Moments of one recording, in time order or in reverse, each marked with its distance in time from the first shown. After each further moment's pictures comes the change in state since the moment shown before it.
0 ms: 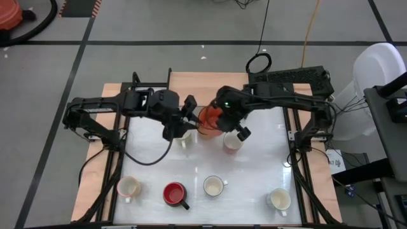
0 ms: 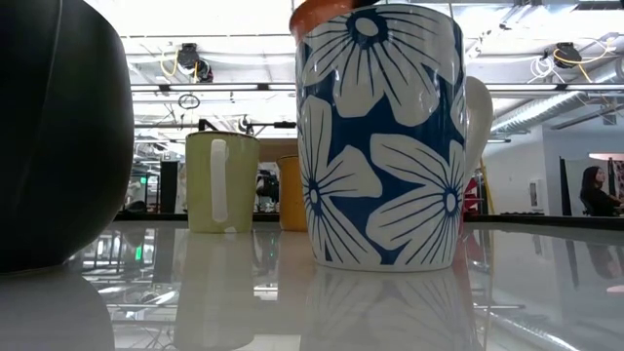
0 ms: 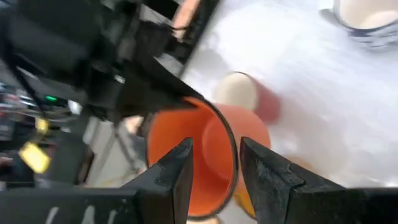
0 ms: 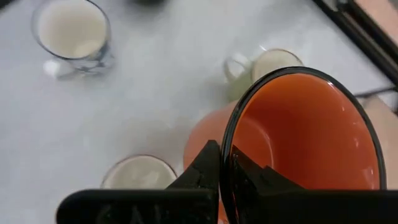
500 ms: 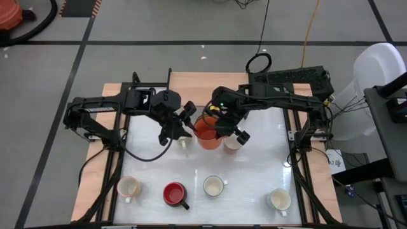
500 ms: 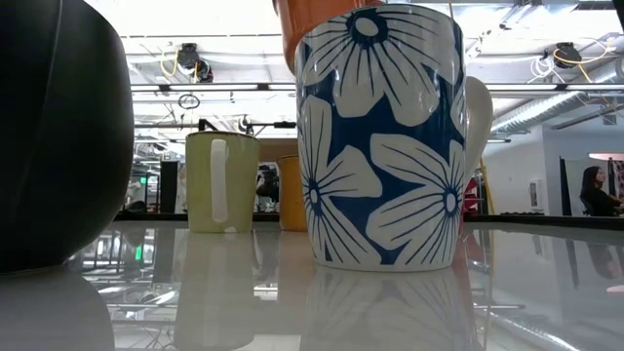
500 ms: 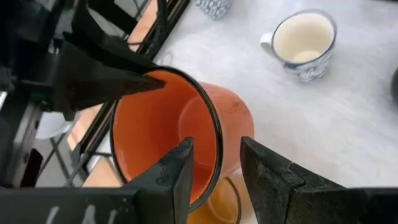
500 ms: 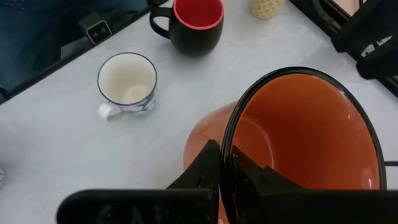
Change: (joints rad) left arm 0.011 0.006 0.000 -0.094 0.197 -0.086; right arm 0.001 0.046 0.053 0.003 -0.217 -0.019
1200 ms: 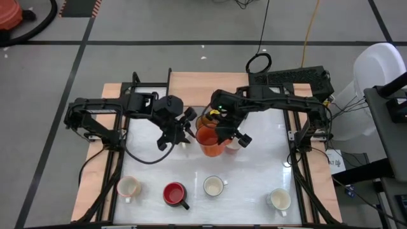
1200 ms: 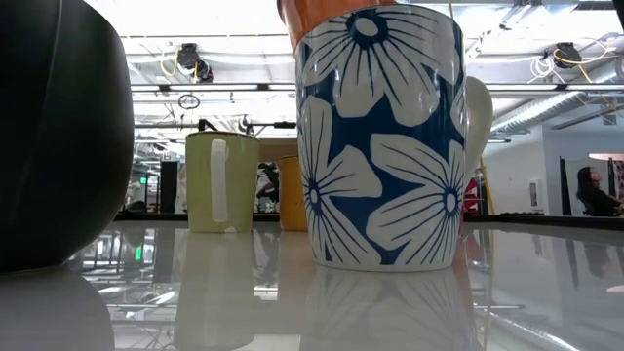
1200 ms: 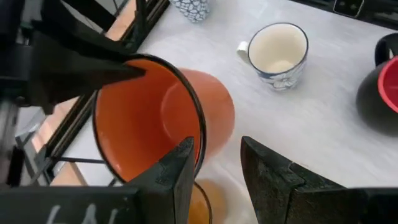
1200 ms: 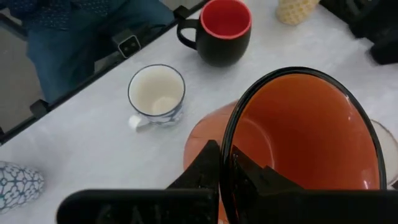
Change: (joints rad) left arm -0.031 0.017 -0.012 -0.038 0.024 -0.070; right arm 0.003 0.000 -0.051 -0.002 -0.104 0.028
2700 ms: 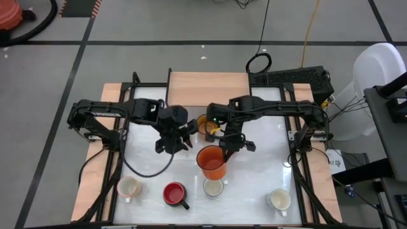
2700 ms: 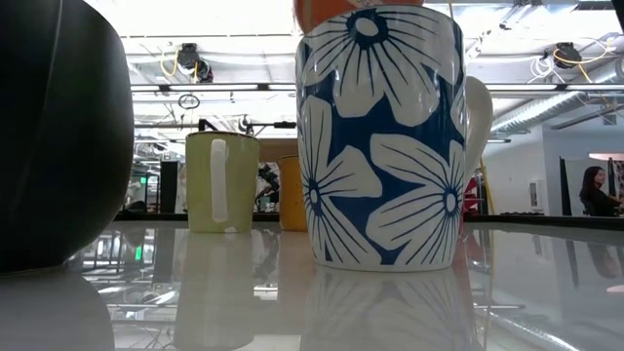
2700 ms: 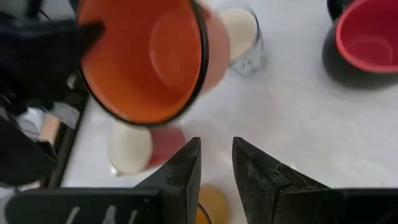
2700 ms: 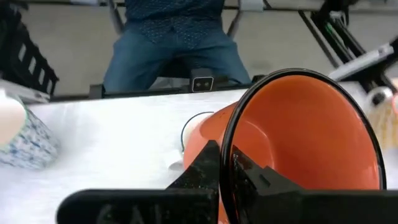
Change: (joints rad) left arm -0.060 0.050 0.001 -0.071 -0.009 0.246; right arm 0.057 0.027 -0.137 0.057 -0.356 -0.526
